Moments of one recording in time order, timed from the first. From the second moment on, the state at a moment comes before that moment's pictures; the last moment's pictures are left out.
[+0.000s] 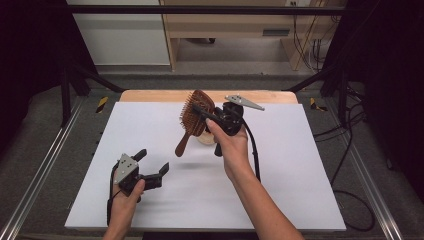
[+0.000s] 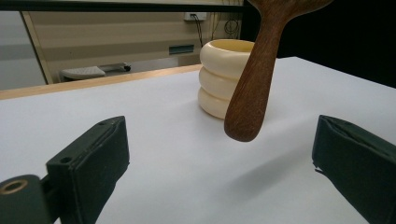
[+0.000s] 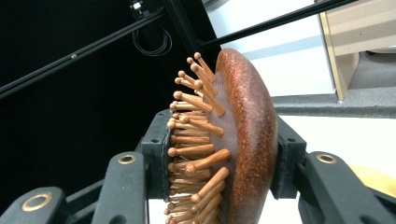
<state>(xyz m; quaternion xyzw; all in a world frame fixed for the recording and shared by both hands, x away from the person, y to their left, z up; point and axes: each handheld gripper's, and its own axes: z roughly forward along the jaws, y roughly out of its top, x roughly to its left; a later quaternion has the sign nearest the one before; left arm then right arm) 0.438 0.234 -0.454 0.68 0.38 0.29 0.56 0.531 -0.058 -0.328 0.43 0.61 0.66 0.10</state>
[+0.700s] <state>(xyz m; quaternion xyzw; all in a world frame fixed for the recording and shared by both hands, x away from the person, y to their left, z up) 0.439 0.235 -0.455 0.68 0.38 0.29 0.56 0.547 -0.060 -0.304 0.43 0.61 0.66 0.12</state>
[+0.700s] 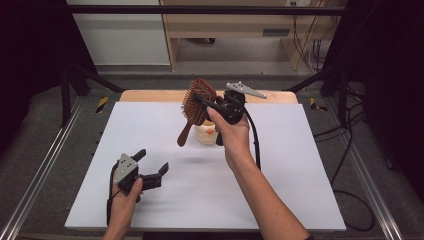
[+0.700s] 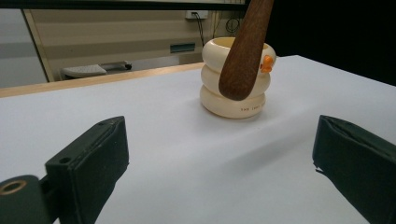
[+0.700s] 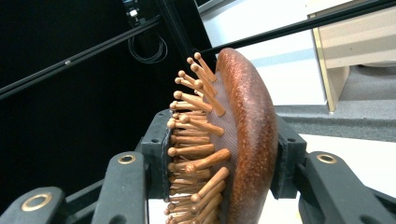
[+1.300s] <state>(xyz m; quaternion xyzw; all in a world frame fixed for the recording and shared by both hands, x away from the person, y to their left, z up) 0.441 0.236 -0.456 0.68 0.38 0.29 0.55 0.571 -0.062 -0.281 0.43 0.60 0.66 0.14</state>
